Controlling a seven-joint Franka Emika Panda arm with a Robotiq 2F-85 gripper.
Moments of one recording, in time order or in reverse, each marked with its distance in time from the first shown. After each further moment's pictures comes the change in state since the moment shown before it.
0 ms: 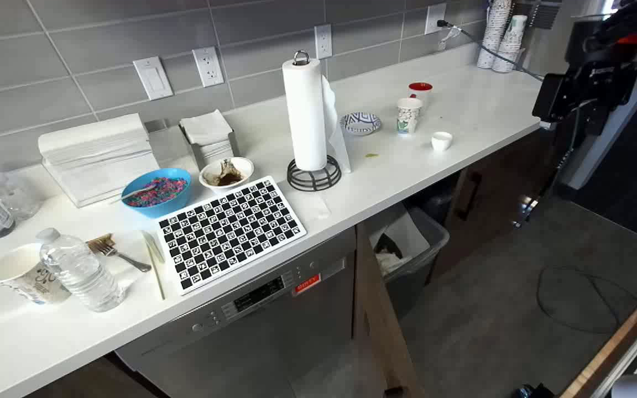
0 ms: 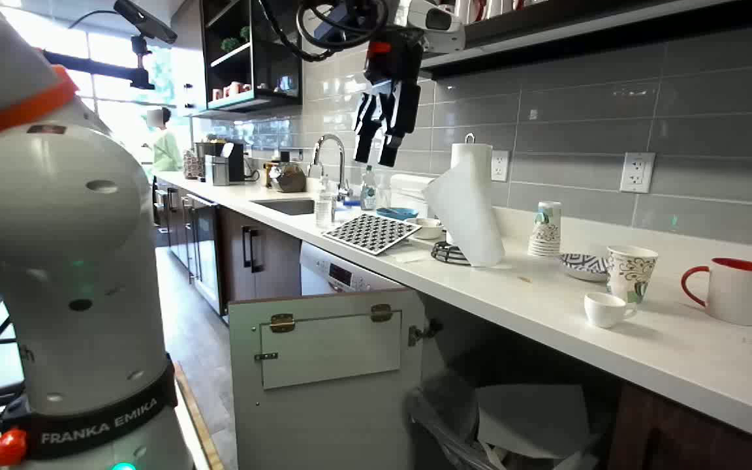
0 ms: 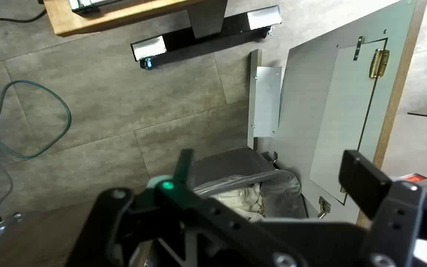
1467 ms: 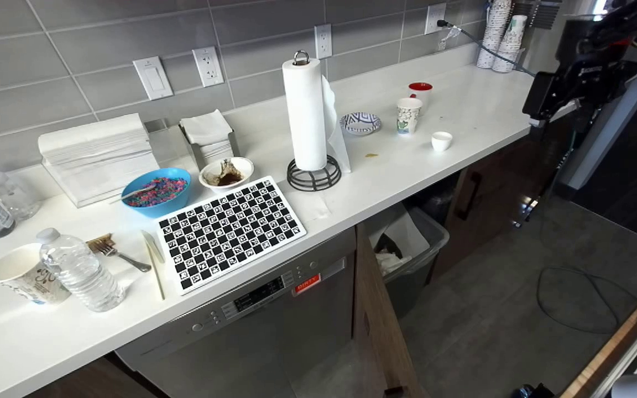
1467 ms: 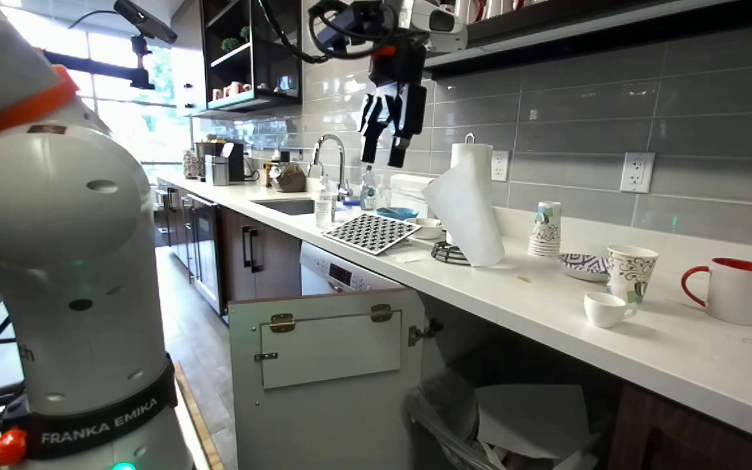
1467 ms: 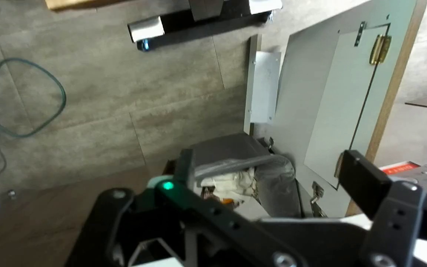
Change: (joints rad) arm 0.006 0.011 0.005 -0.004 -0.001 0.077 -0.028
